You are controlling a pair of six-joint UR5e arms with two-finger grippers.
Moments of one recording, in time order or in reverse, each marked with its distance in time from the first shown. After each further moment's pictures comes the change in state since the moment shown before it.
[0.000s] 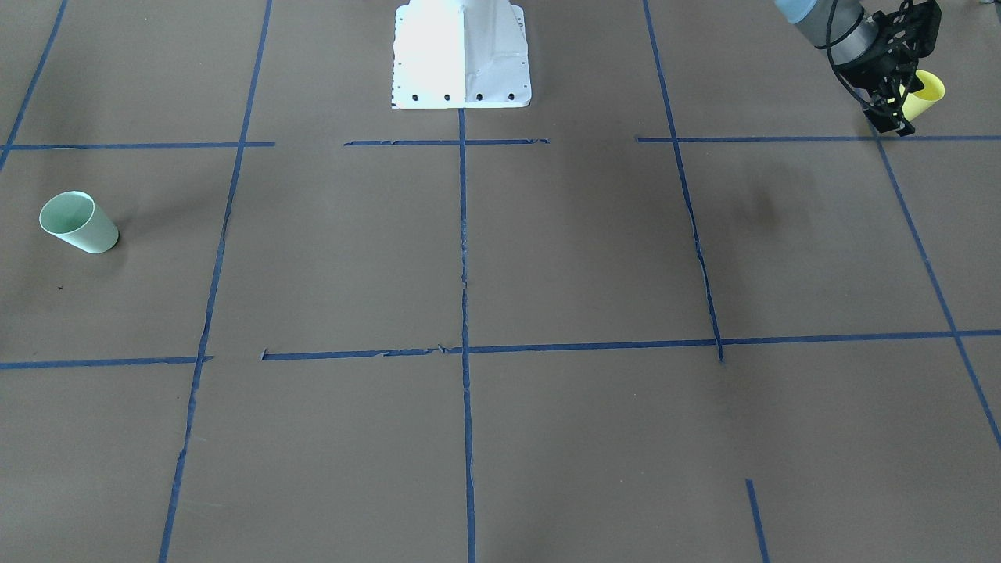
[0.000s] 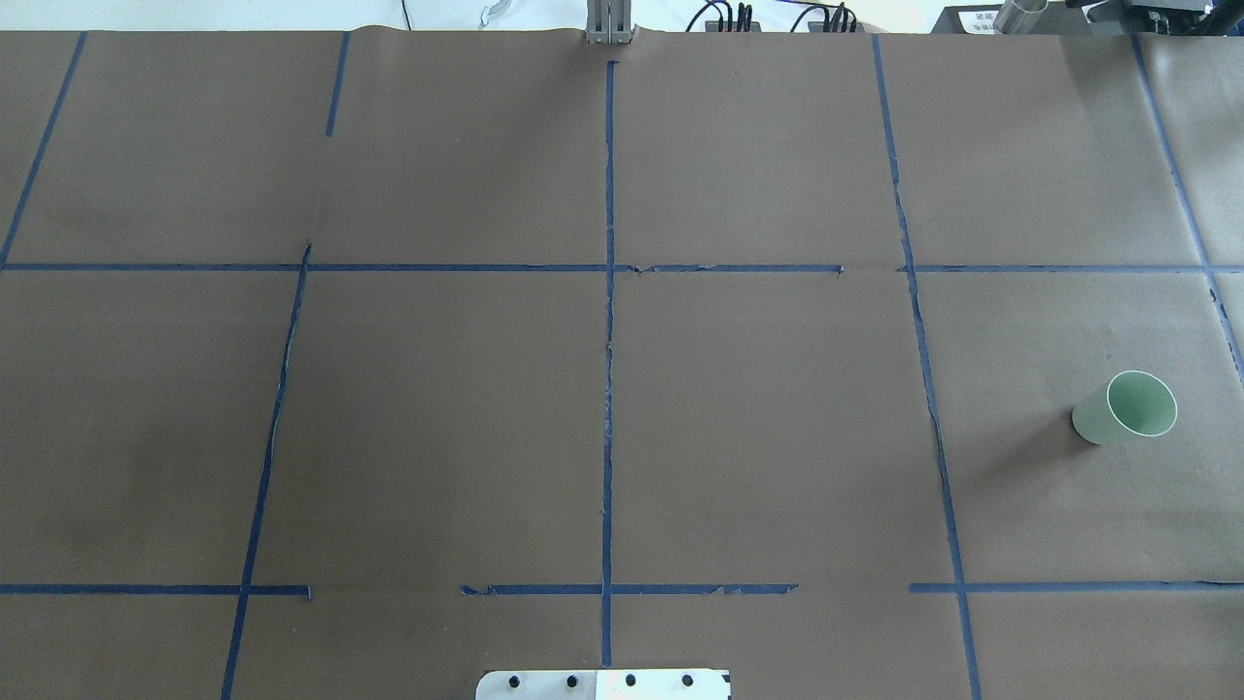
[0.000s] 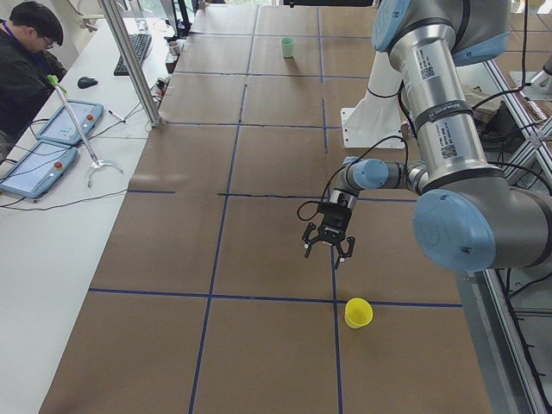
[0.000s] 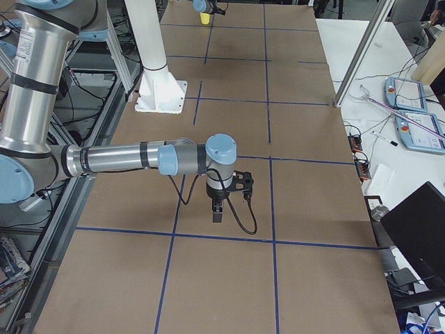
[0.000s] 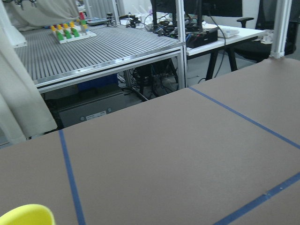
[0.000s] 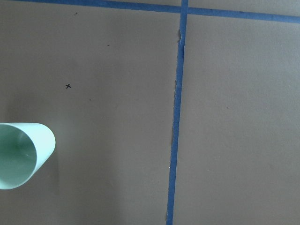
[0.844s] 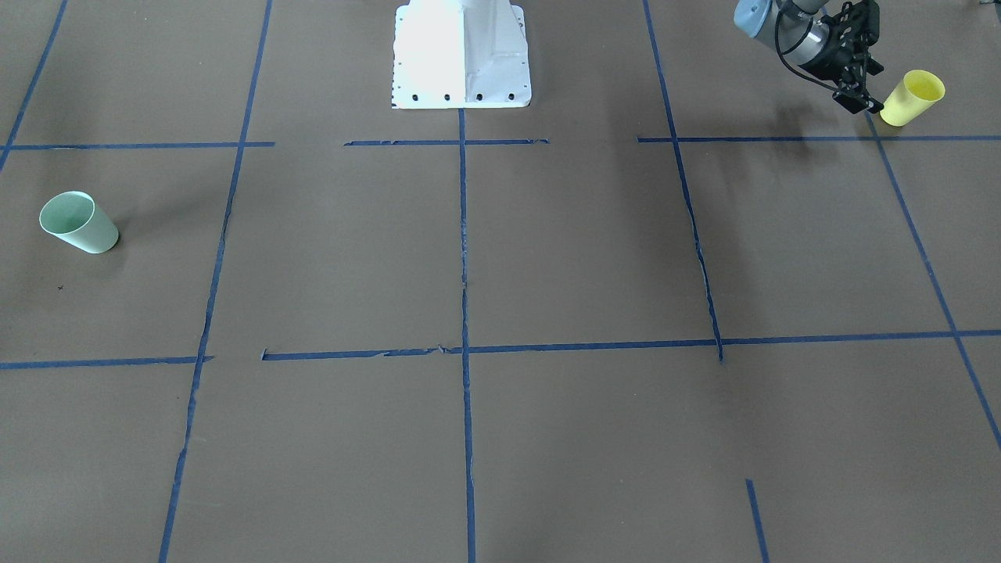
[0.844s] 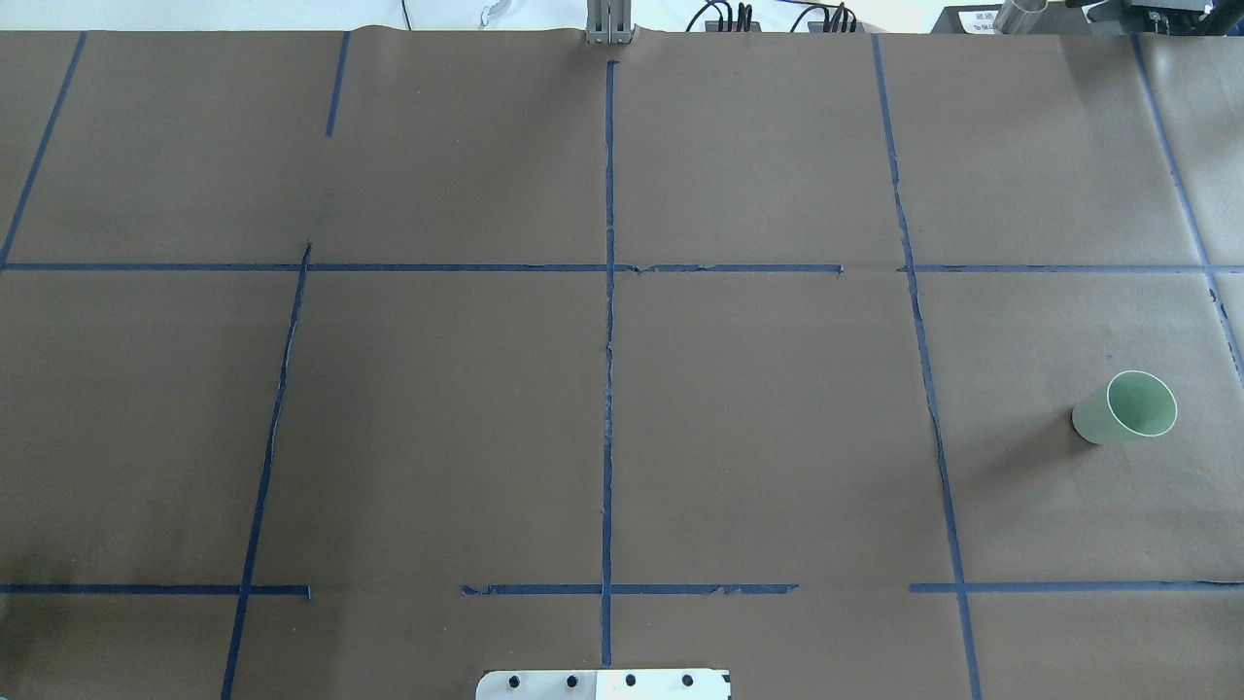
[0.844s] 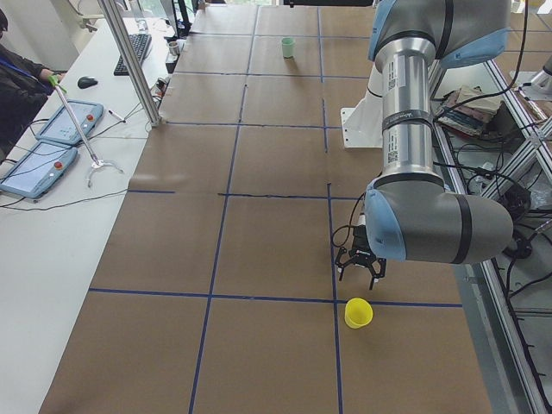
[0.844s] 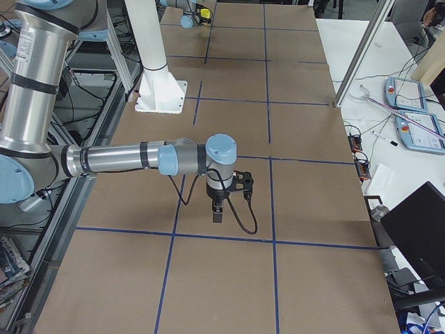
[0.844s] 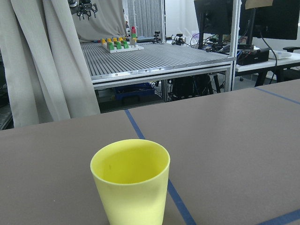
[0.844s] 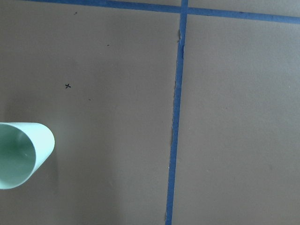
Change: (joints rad) left arm 0.271 -0.056 0.208 0.067 -0.126 -0.376; right arm -0.001 0.001 0.000 0.001 -0.002 -0.002
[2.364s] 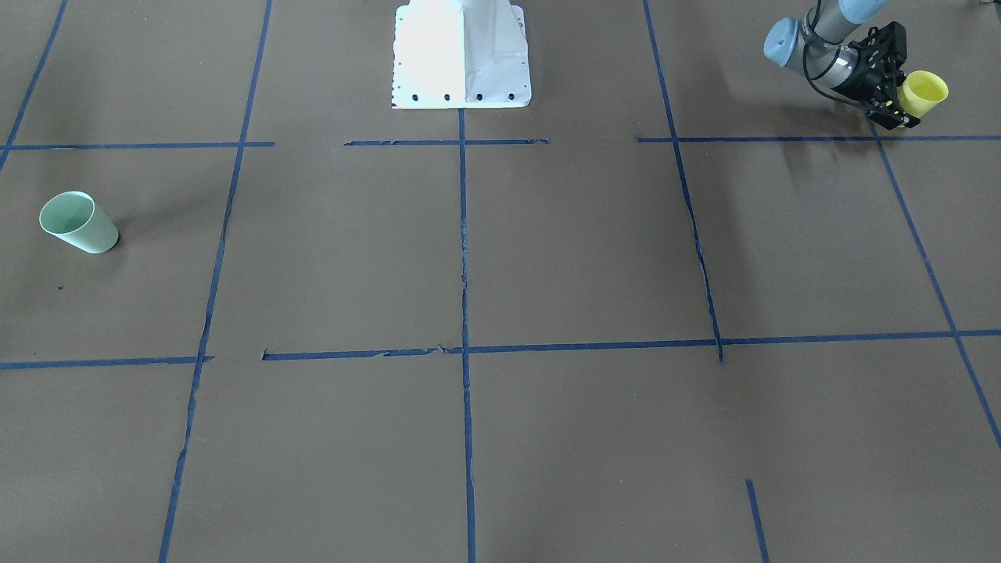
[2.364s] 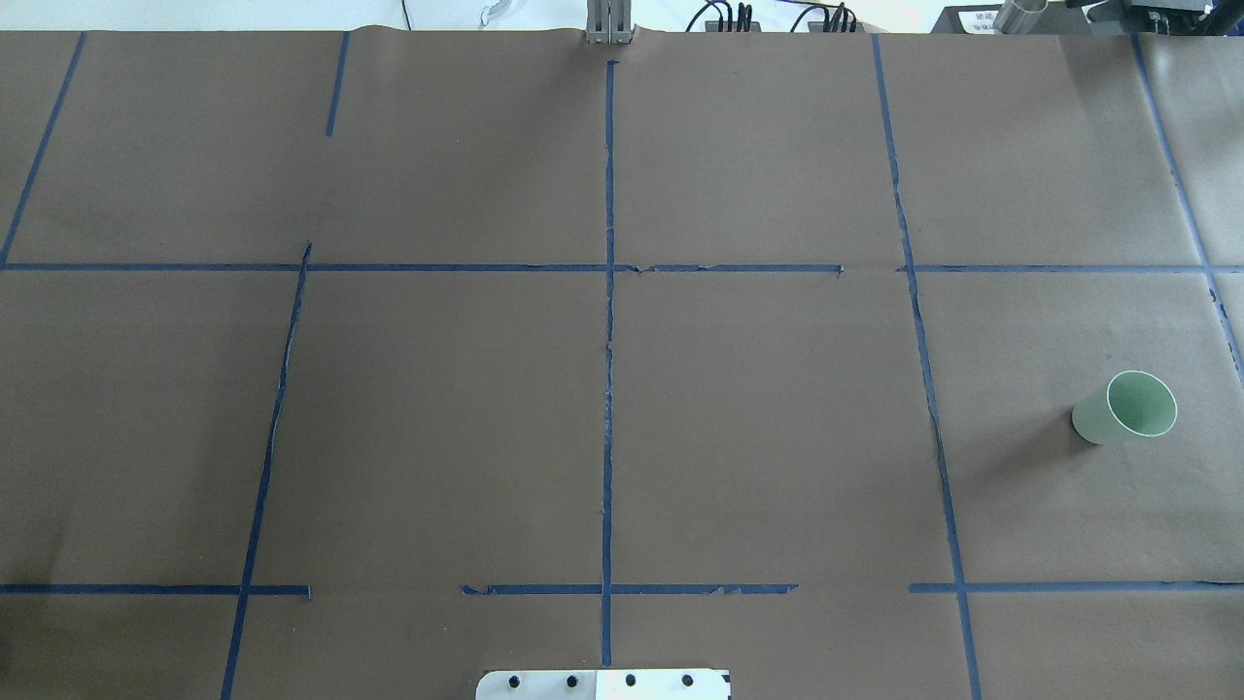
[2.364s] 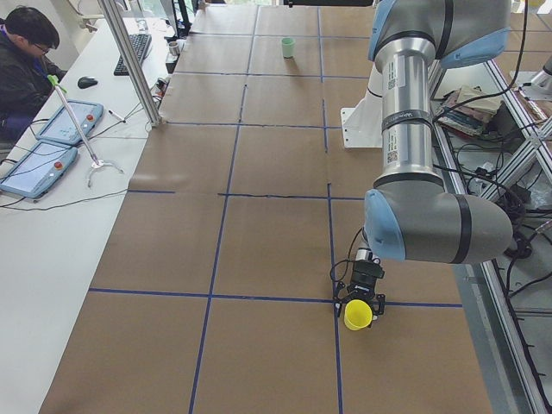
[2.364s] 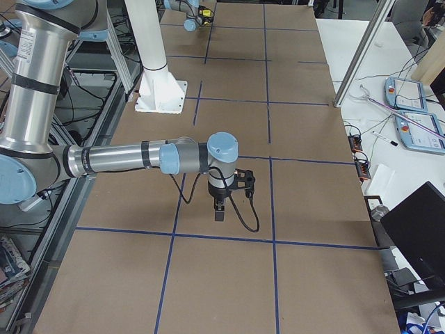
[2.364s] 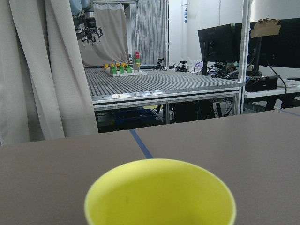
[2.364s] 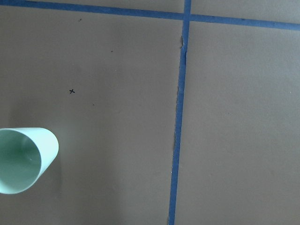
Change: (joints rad) left arm 0.001 0.006 0.249 -0.156 0.009 -0.041; right arm -0.001 0.010 0.002 0.000 0.000 0.007
